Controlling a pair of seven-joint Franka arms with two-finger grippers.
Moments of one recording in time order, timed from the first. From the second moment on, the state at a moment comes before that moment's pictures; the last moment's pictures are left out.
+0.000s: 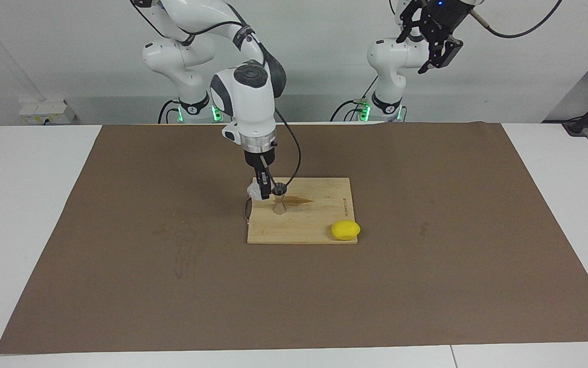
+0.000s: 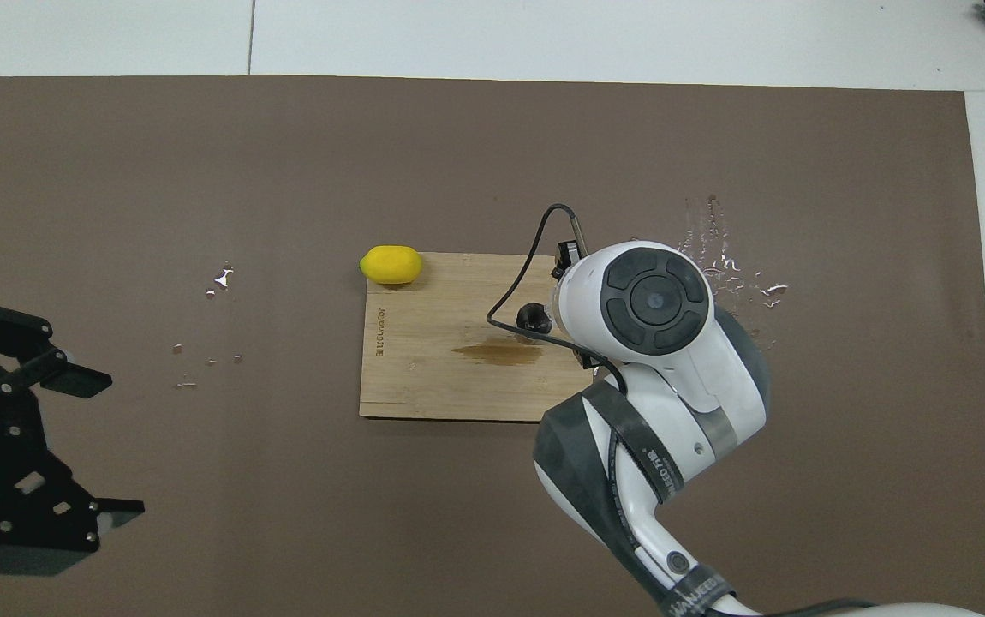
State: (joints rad) left arm -0.01 -0.13 -0.24 -1.38 -0.29 1.12 0.73; right arm 0.37 0.18 0.15 -1.87 -0.13 2.19 1.96
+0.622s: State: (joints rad) left arm 0.05 -0.32 -0.25 -1.73 -0.17 1.28 0.27; right arm 0.44 0.21 0.15 -1.87 -0.37 2.19 2.01
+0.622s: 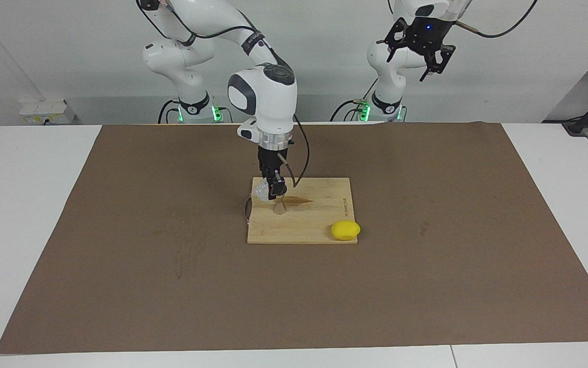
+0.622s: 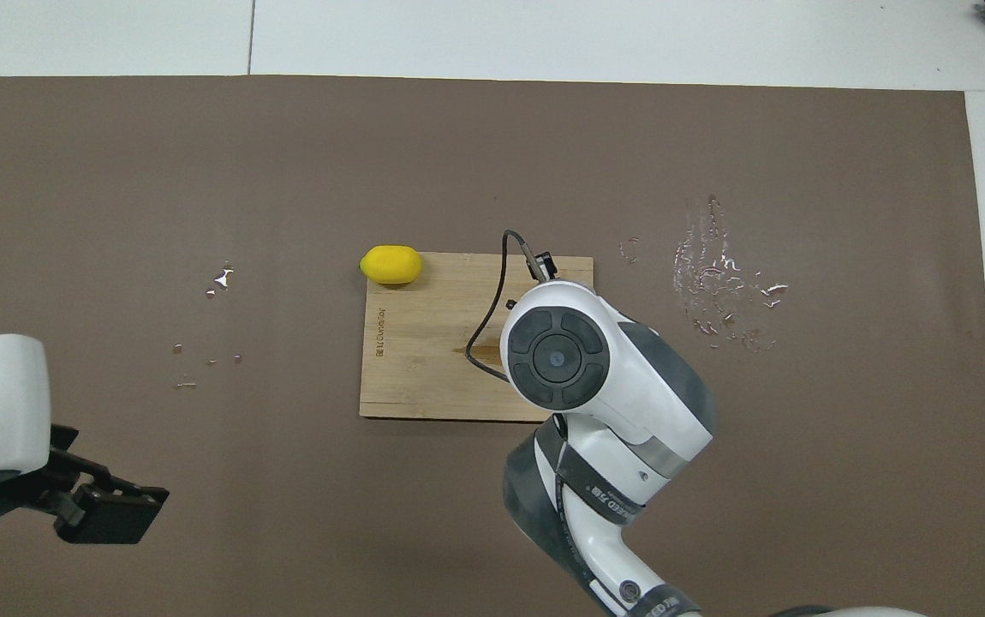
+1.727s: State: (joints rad) left arm 0.35 -0.41 -0.23 -2.07 -0.17 1.75 0.15; right arm 0.34 0.21 0.14 -1.86 -0.02 2.16 1.91
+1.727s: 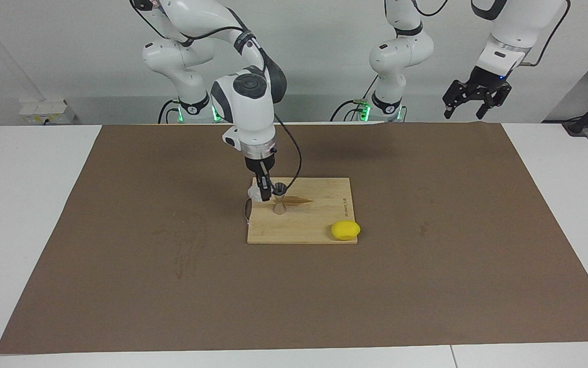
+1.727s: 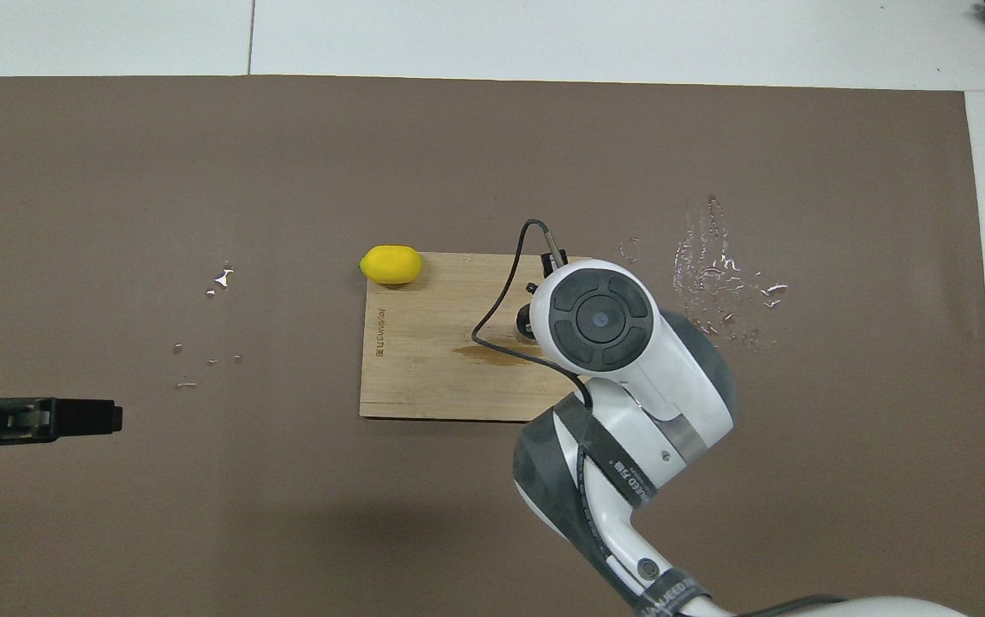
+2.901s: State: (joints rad) left arm 0.47 -0.38 -0.24 -2.04 -0.12 1.82 0.11; right arm -0.22 0.29 0.14 -2.02 0.63 2.06 1.09
